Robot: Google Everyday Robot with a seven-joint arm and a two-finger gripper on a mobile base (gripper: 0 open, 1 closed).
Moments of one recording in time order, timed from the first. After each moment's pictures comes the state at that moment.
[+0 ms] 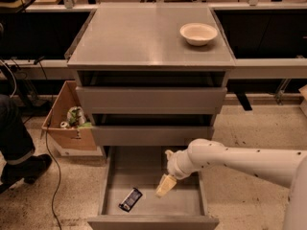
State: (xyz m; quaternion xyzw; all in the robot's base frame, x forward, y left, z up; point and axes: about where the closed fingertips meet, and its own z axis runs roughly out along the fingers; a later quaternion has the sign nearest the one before) arm 0.542 -0.044 0.454 -0.57 0.76 0.17 0.25
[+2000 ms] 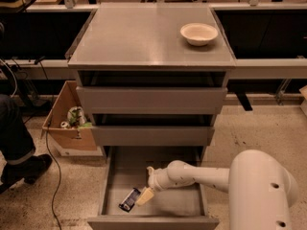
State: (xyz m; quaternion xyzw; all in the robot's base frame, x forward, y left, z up) arm 0.574 0.048 0.265 -0.54 0.76 0.25 0.27
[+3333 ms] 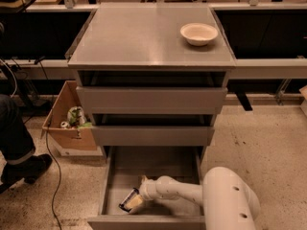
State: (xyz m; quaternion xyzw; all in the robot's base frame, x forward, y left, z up) arm 0.601 0.095 0.139 -0.46 0.79 0.25 0.31
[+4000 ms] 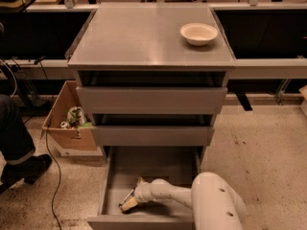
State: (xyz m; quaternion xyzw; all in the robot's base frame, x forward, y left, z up) arm 0.604 0.122 0.096 -0.45 0.79 0.26 0.31
